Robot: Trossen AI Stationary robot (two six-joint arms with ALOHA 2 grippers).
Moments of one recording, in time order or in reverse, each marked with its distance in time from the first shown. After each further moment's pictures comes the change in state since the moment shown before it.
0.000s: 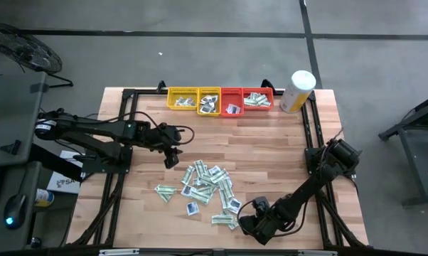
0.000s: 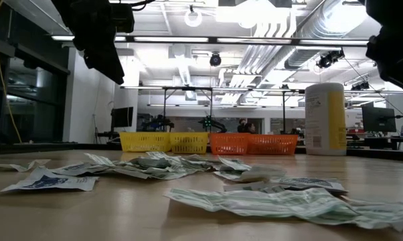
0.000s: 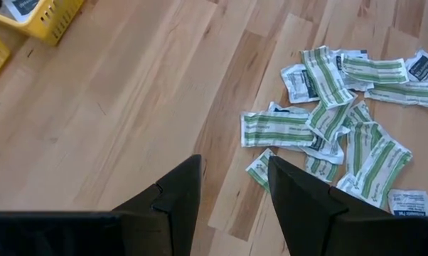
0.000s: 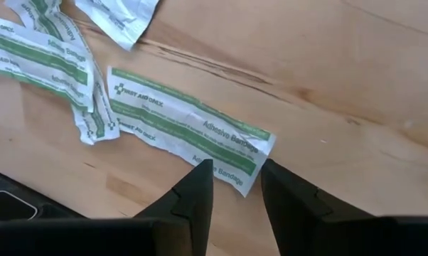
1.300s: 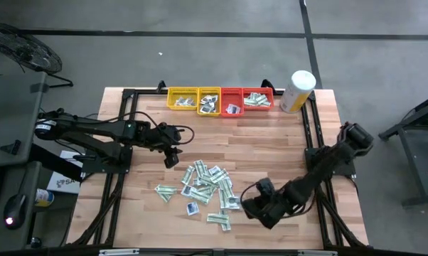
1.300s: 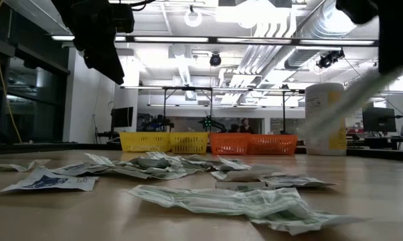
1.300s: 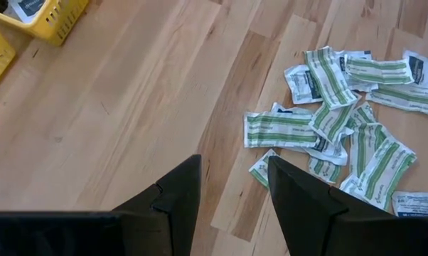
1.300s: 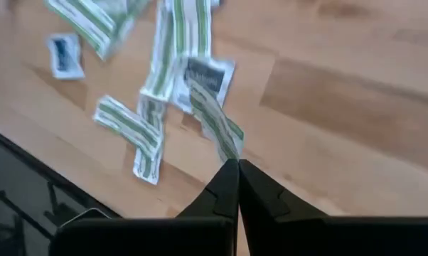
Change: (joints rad) left arm 0.000 0.000 0.000 -0.003 -0.010 0.000; right arm -0.052 -0.277 -0.001 -0.256 0.153 -0.147
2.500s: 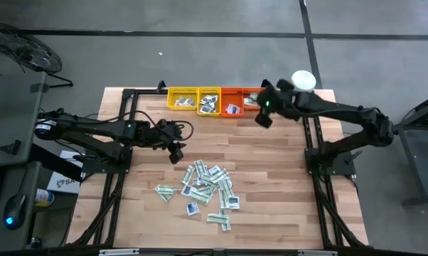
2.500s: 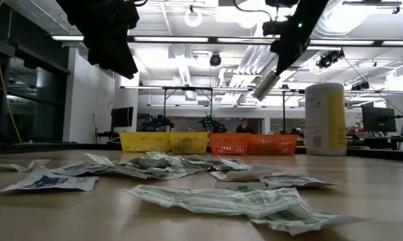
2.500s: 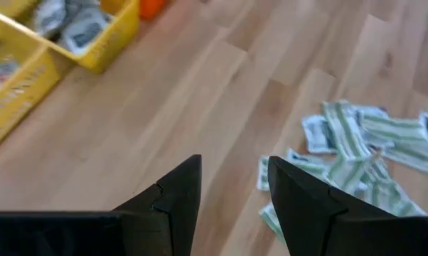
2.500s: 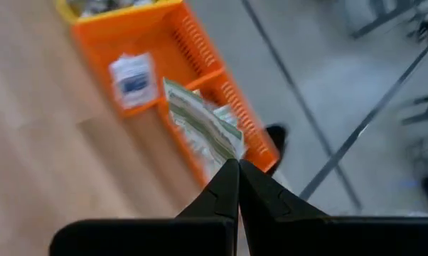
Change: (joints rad) left arm 0.000 0.000 0.001 0.080 -0.131 -0.081; right arm -1.043 -0.355 -0.002 -0.128 0.270 -1.970
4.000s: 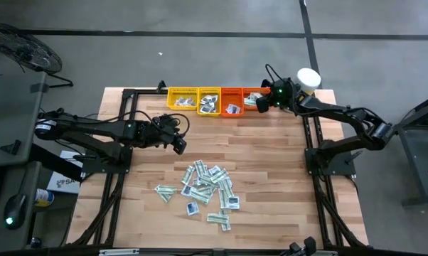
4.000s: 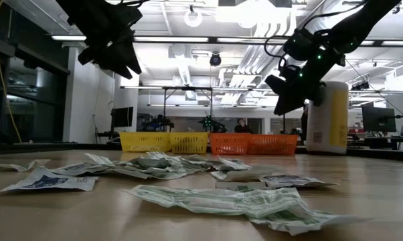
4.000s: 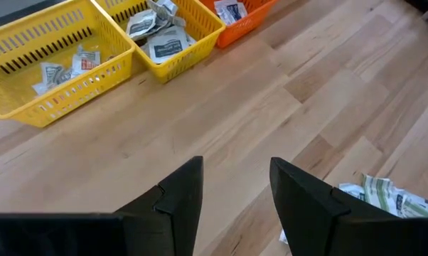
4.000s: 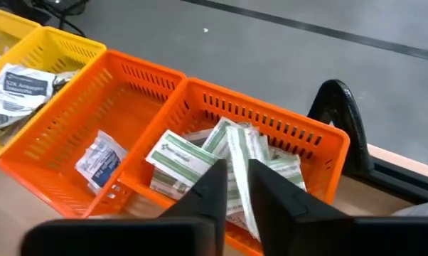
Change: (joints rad) left arm 0.000 0.001 0.000 -0.005 -0.206 -0.265; right arm -0.435 0.013 -0.477 0.789 -0.423 0.346
